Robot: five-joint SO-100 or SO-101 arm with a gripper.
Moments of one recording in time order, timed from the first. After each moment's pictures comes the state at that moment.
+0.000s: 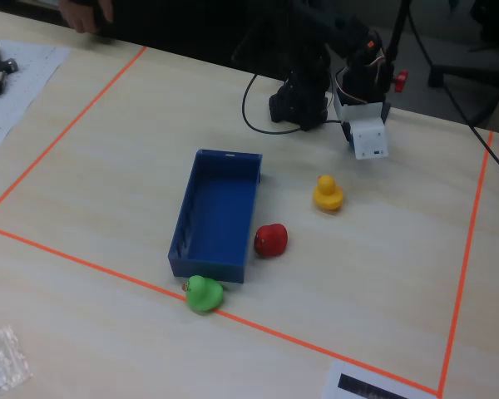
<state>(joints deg) -71.1 130.2 149.6 61.4 -41.0</state>
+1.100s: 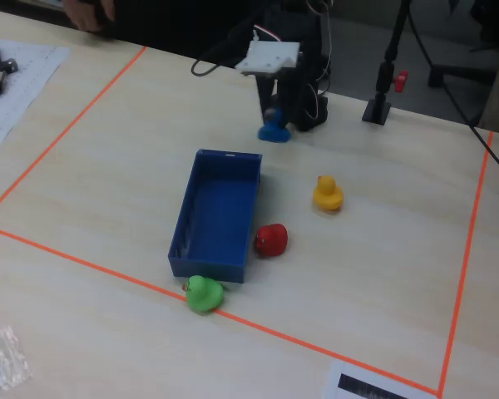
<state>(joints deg) -2.8 135.8 109.7 60.6 -74.2</state>
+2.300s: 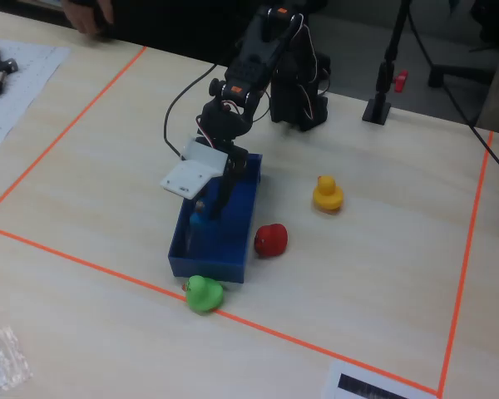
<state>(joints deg) 9.1 86.1 100.1 33.7 -84.5</state>
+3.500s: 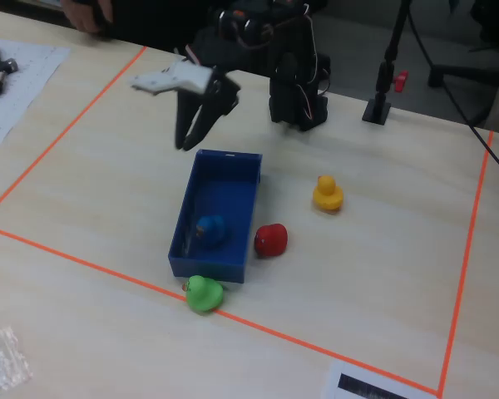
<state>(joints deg) 10.6 100.5 79.2 53.7 -74.0</state>
